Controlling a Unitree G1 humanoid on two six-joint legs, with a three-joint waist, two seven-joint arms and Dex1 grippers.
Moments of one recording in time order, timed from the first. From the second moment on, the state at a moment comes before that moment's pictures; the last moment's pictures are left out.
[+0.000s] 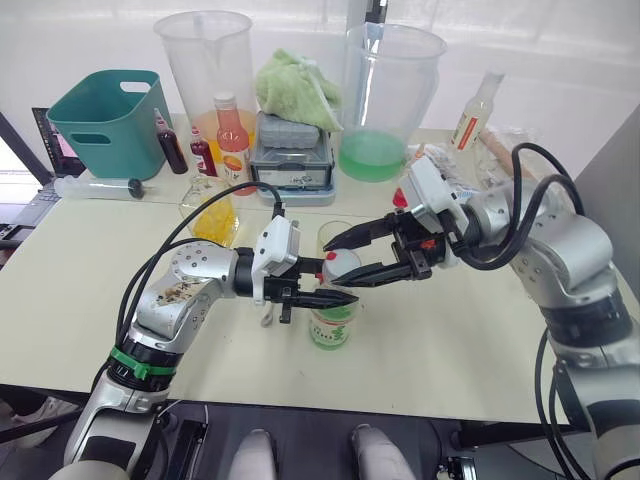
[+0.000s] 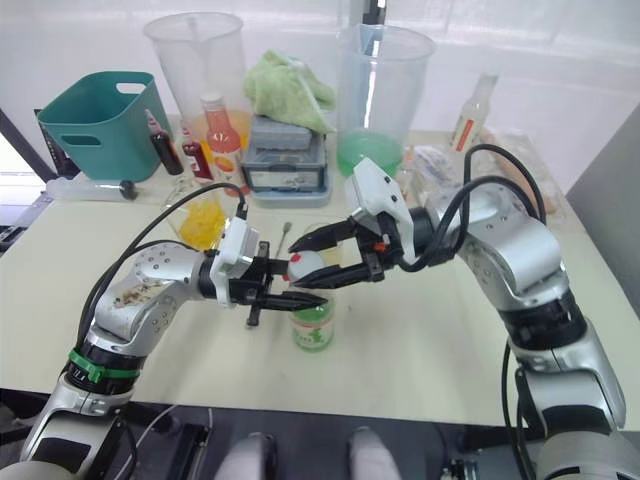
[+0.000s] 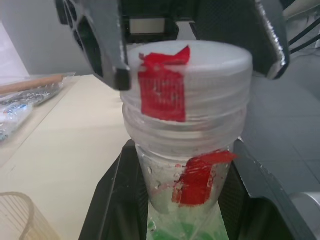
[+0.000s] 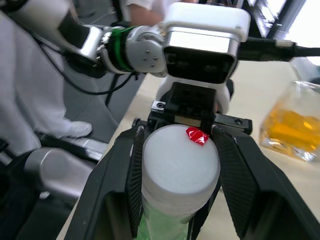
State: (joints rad) left arm -0.58 0.54 -0.18 -0.18 -0.52 0.39 -1.21; right arm -0.93 -0.69 0.26 -0.10 0.61 0.49 1.41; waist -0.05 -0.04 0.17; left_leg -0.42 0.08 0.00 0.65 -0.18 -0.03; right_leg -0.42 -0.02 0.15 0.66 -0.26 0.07
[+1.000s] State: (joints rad) left arm -0.60 0.52 -0.18 -0.15 -0.52 0.41 -1.21; right arm -0.91 -0.67 0.07 -0.27 0.73 0.79 1.27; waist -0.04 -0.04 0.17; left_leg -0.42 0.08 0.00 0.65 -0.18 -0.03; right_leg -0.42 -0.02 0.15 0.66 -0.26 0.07
